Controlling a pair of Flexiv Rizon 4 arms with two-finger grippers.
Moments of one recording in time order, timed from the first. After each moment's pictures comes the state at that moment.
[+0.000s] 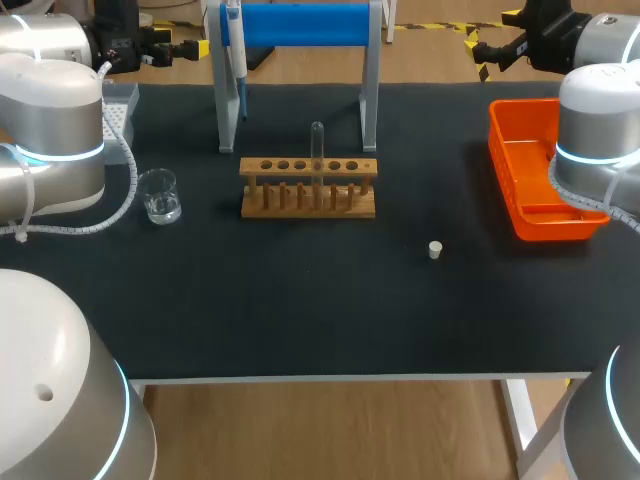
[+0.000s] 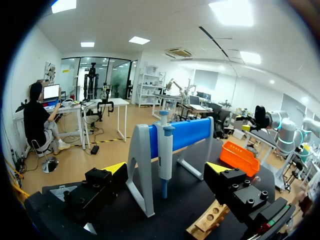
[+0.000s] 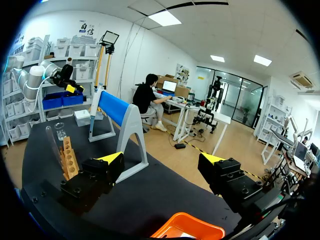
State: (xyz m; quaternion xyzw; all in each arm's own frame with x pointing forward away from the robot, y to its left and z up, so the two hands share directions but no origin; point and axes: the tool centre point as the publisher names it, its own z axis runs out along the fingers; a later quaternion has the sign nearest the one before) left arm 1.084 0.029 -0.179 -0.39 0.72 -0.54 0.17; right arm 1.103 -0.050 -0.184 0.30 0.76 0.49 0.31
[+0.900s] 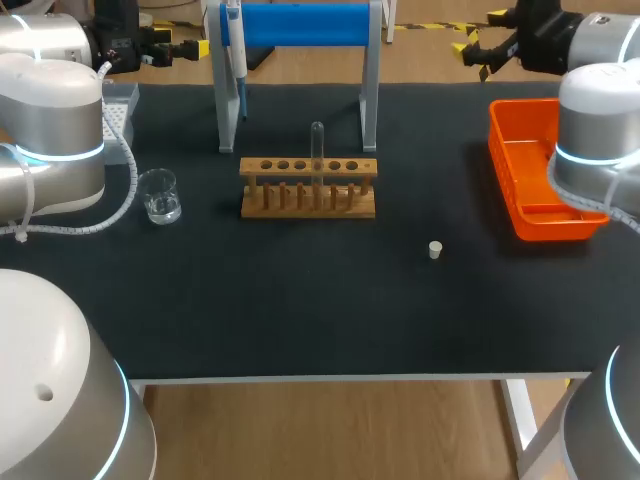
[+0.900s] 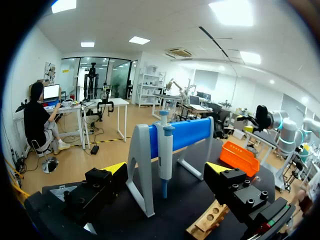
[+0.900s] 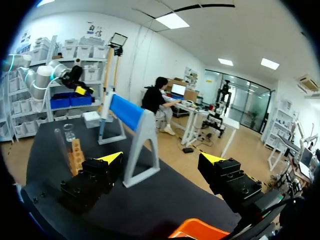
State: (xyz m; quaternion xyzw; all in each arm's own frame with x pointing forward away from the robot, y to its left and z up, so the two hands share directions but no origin) left arm 1.084 0.030 -0.179 -0.39 0.72 -0.54 0.17; right arm 1.083 -0.015 -0.179 0.26 0.77 0.51 0.28
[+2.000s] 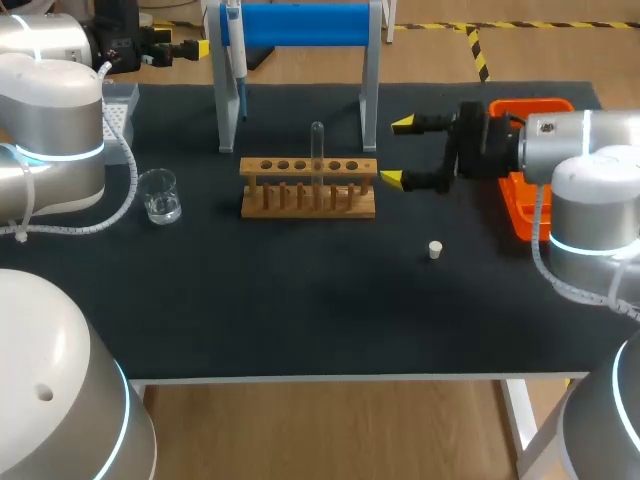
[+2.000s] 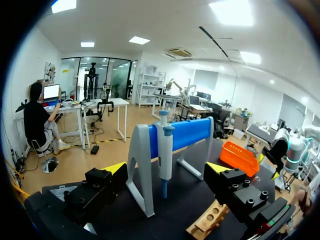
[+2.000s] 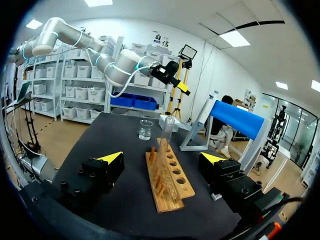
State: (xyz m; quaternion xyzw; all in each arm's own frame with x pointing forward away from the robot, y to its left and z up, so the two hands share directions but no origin) left arm 1.084 0.029 -0.179 -0.39 0.72 -0.54 0.17; right arm 0.906 0.119 -0.260 0.04 0.80 0.58 0.15
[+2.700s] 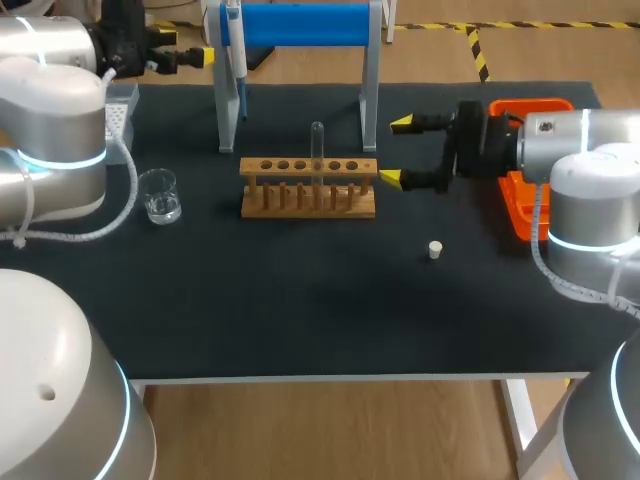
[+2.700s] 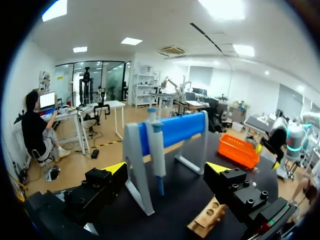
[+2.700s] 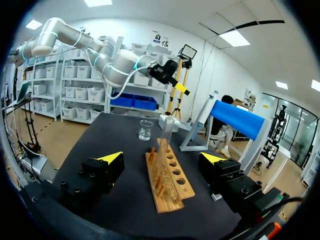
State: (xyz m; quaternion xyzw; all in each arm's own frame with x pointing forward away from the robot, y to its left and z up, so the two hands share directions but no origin) left arm 1.063 0.015 -0.186 -0.35 0.75 -0.53 0.19; right arm 0.907 0.120 -0.260 0.04 0.80 0.58 0.15
